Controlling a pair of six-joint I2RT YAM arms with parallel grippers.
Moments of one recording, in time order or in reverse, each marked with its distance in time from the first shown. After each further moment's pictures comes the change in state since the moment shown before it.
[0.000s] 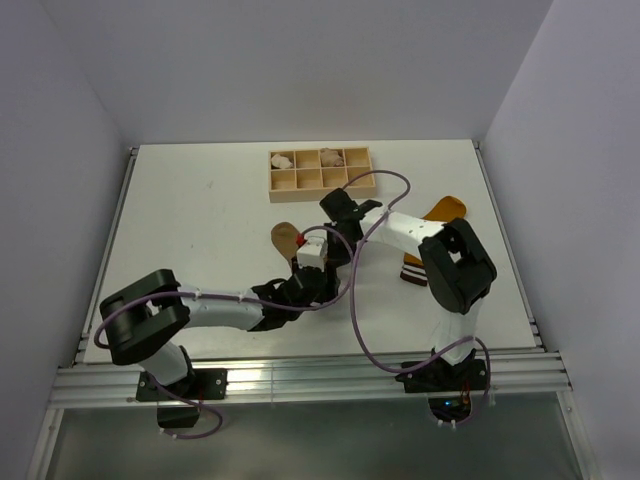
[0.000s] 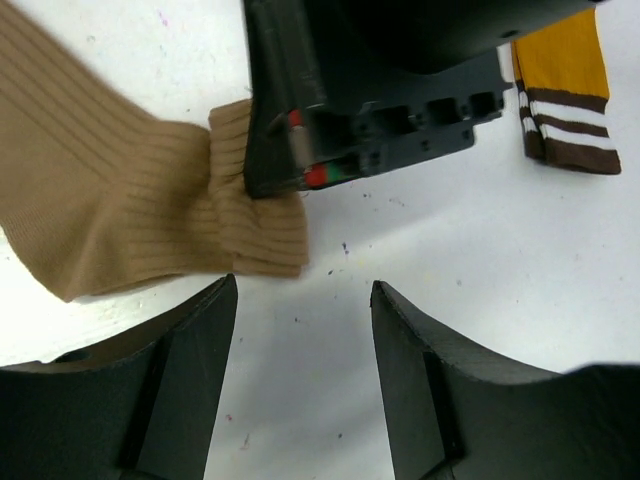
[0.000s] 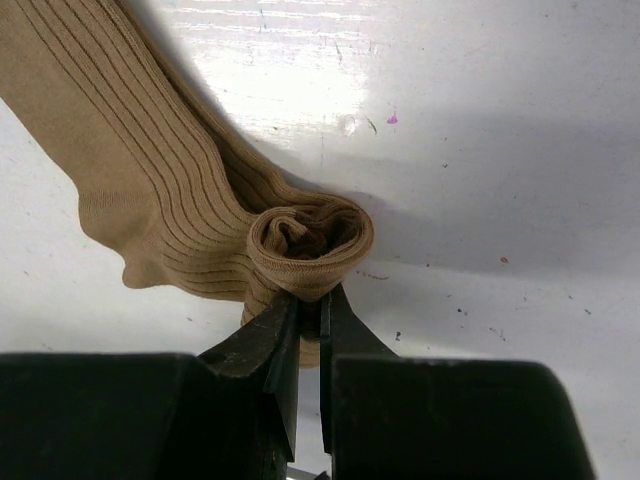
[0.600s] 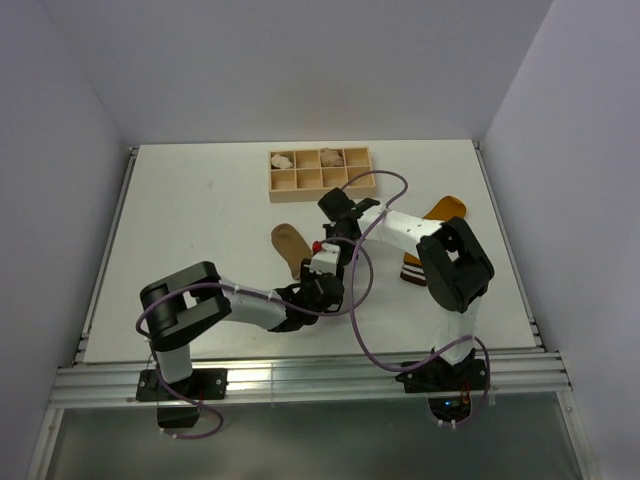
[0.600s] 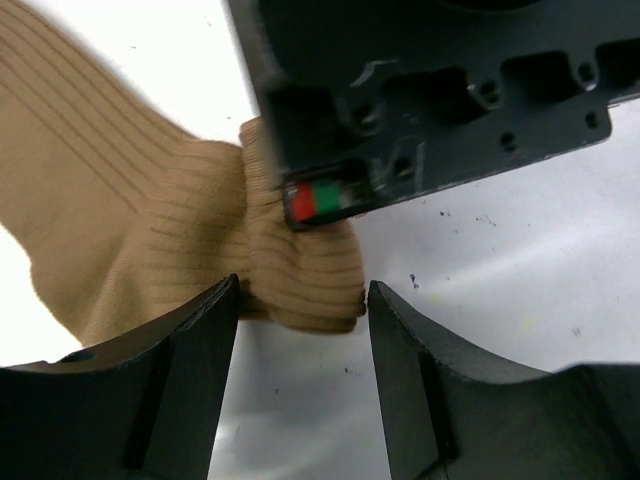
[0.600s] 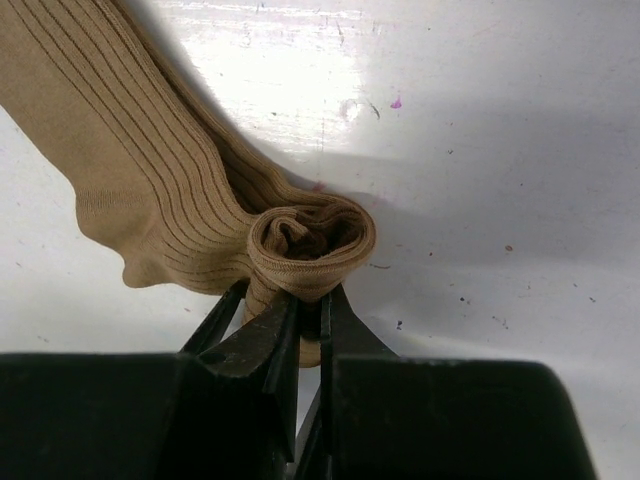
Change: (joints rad) left arm -0.050 0.215 0.094 0.030 -0.209 0.114; right arm 0.007 0.020 0.035 -0.054 -0.007 -0.003
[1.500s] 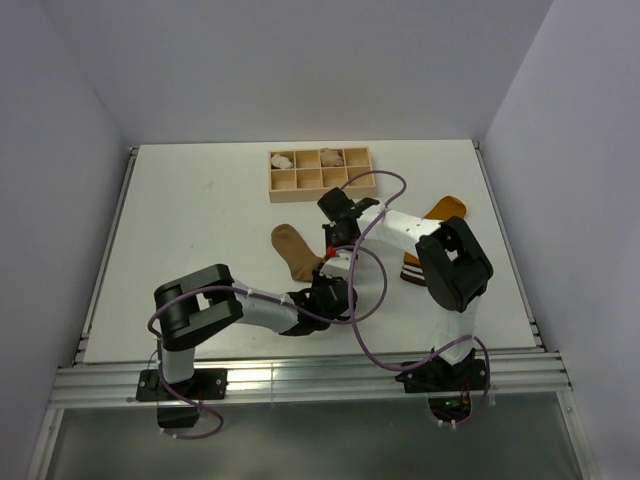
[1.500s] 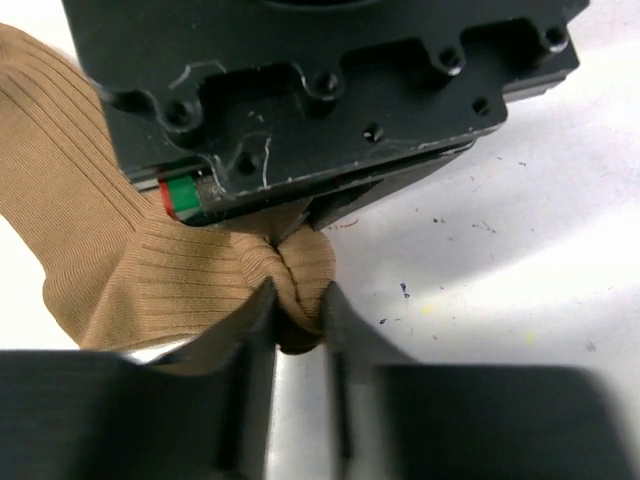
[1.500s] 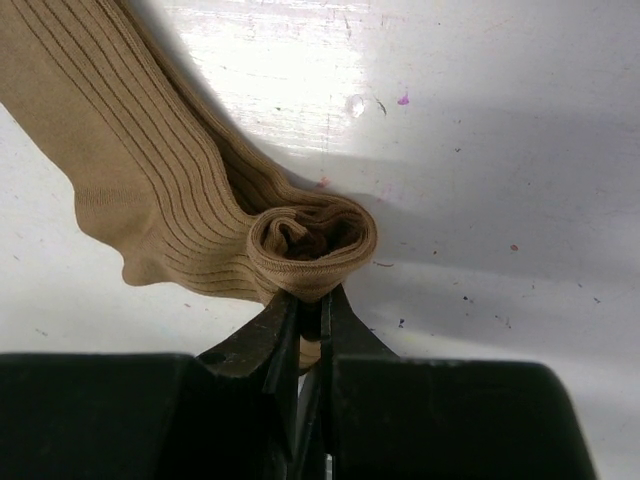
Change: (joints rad) left arm -0.063 0.080 0.089 -0.043 -0.142 0.069; right arm 0.001 0.008 0.008 -0.009 -0.018 -0.005
